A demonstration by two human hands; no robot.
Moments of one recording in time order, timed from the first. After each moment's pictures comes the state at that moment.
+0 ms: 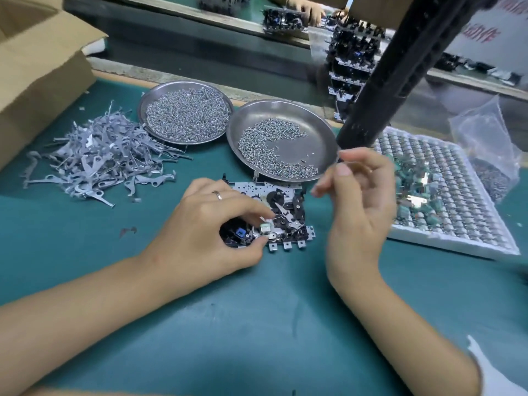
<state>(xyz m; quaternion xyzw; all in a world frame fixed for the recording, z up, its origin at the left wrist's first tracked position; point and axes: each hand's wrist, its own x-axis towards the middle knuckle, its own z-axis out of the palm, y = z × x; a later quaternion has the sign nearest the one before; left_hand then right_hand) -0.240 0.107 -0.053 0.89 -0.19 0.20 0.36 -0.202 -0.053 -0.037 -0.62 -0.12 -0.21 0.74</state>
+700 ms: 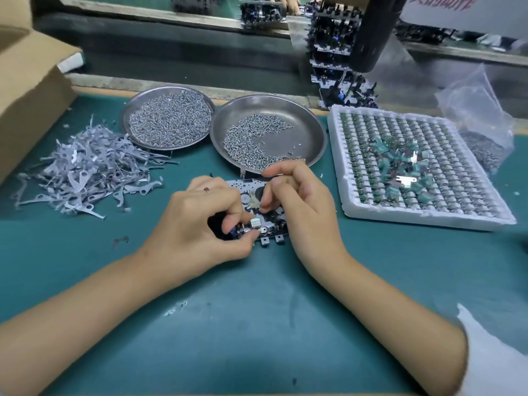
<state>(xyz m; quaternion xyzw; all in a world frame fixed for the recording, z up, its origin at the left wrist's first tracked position) -0.231 0.110 -0.058 0.86 -0.21 0.18 0.42 -0.201 -0.045 -0.052 -0.71 -0.12 -0.01 0.69</state>
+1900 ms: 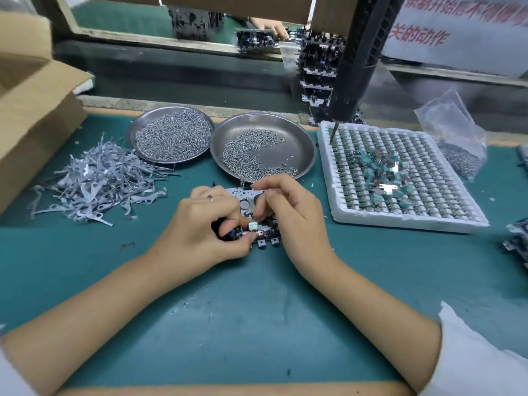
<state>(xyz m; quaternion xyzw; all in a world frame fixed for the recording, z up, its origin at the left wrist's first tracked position) -0.227 0.109 -0.064 0.86 -0.22 0.19 0.42 -0.204 -0.044 -0.051 -0.72 -0.13 -0.01 0.68</state>
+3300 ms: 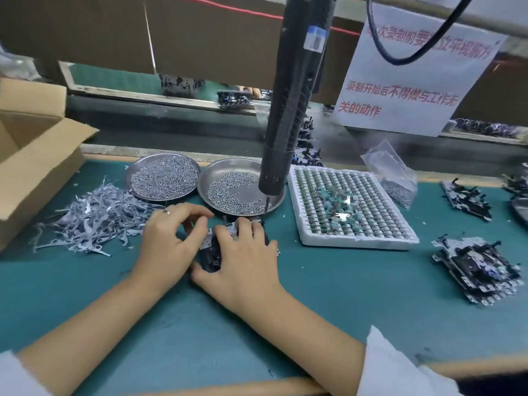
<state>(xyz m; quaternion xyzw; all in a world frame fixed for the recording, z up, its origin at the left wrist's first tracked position) -0.229 0.117 -0.049 0.84 -0.08 0.30 0.44 -0.241 -0.007 -0.048 -0.98 -0.13 -0.08 0.12</state>
